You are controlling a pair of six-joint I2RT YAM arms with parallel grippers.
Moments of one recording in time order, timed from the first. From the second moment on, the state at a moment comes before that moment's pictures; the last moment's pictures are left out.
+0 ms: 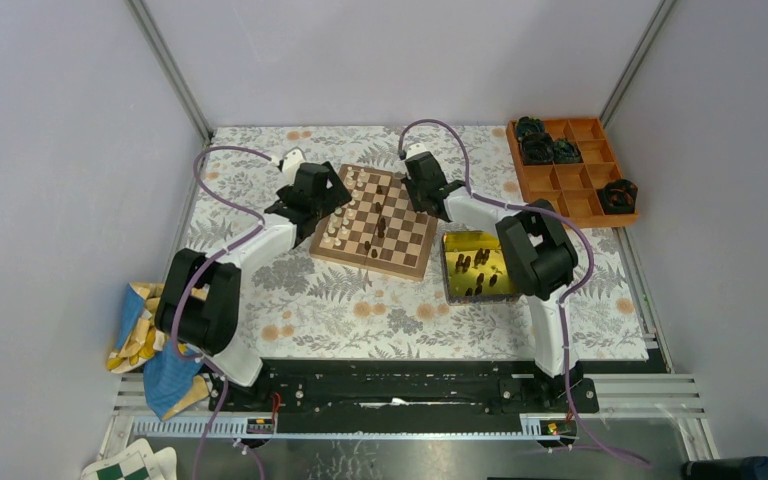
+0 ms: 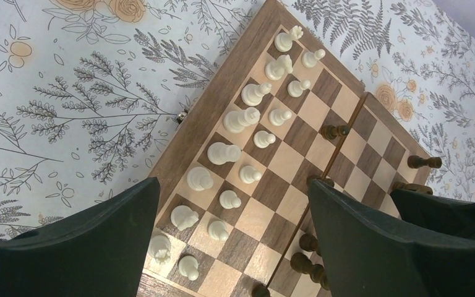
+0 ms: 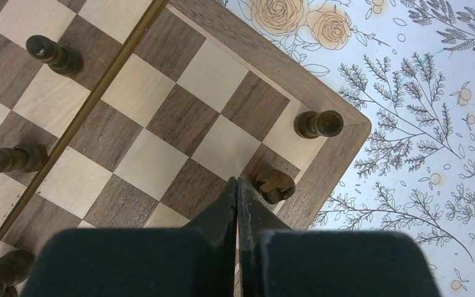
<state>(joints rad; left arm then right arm) -0.34 1.61 1.02 -0.05 -0.31 -0.75 0.56 2.12 1.51 -0.14 0.25 0.03</state>
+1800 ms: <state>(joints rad) -0.34 1.63 1.02 -0.05 -0.31 -0.75 0.54 2.13 1.52 -0.14 0.25 0.03</state>
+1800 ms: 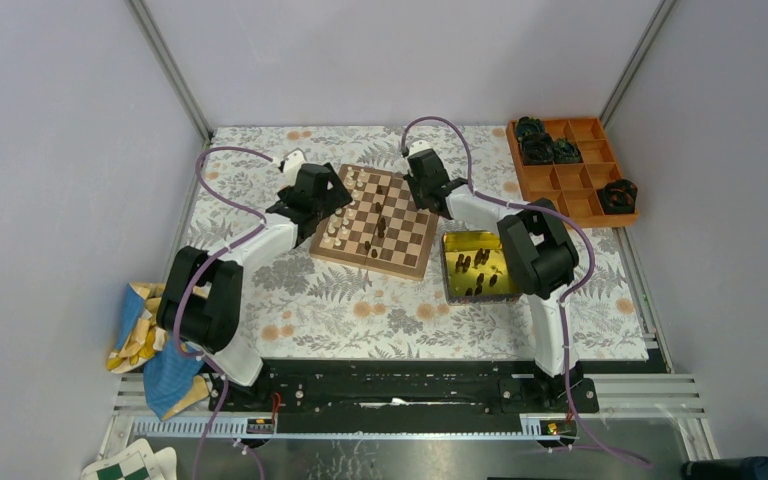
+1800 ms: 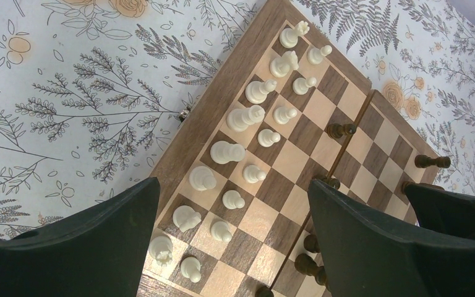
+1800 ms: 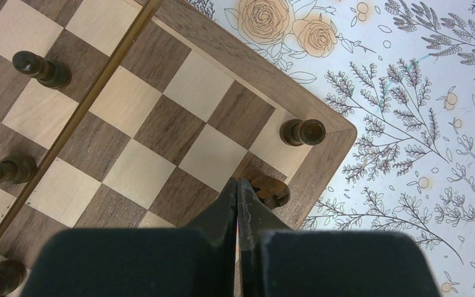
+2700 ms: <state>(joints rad) -0.34 1.63 1.02 -0.05 -0.31 -0.75 0.54 2.13 1.52 -0.15 0.23 0.03</state>
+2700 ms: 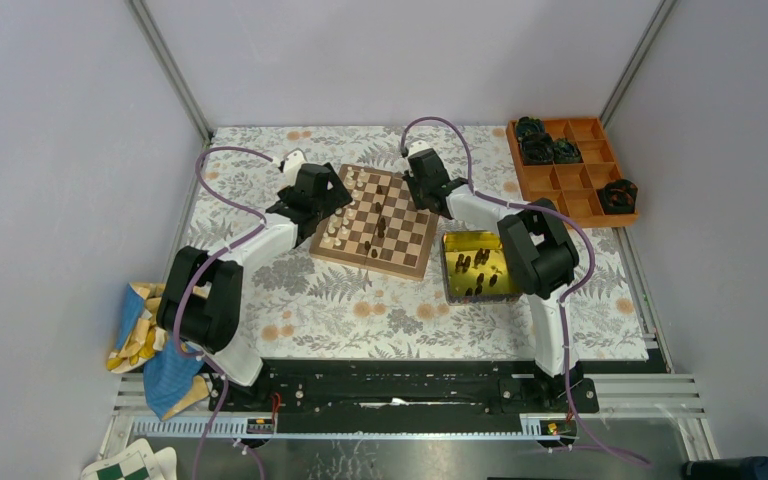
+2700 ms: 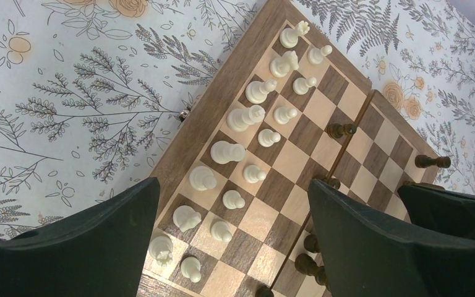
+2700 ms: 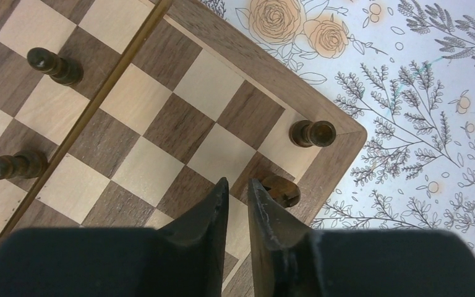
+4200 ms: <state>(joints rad) -0.33 1.64 1.02 -0.05 -0.31 -0.75 0.60 2.28 1.82 -0.21 0.02 0.02</state>
